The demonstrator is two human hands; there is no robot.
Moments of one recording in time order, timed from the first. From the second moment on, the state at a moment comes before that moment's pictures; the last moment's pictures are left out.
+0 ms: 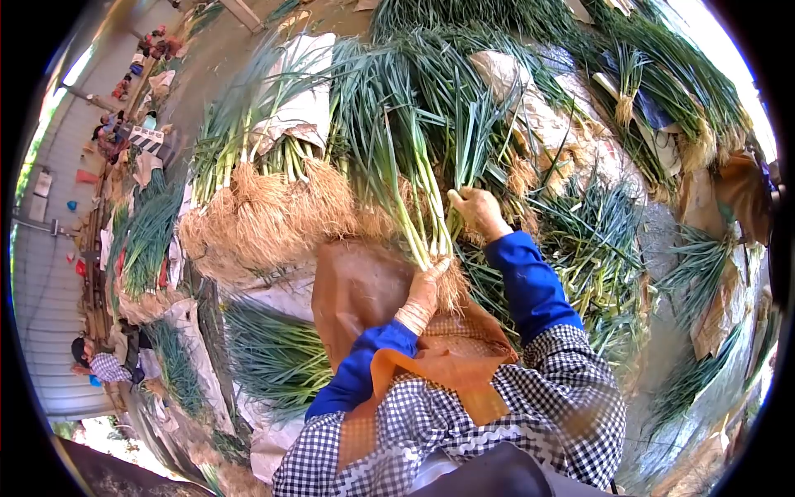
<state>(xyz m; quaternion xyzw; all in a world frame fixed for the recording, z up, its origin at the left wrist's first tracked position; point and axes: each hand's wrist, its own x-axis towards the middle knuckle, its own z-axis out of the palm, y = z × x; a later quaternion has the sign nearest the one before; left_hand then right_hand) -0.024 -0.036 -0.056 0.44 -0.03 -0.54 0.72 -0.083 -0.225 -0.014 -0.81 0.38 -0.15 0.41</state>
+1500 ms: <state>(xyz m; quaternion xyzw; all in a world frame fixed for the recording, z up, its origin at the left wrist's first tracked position) 0.000 -0.027 -0.019 0.15 0.08 -0.65 0.74 -0.089 -0.194 0.005 -0.86 0.36 -0.03 0.35</state>
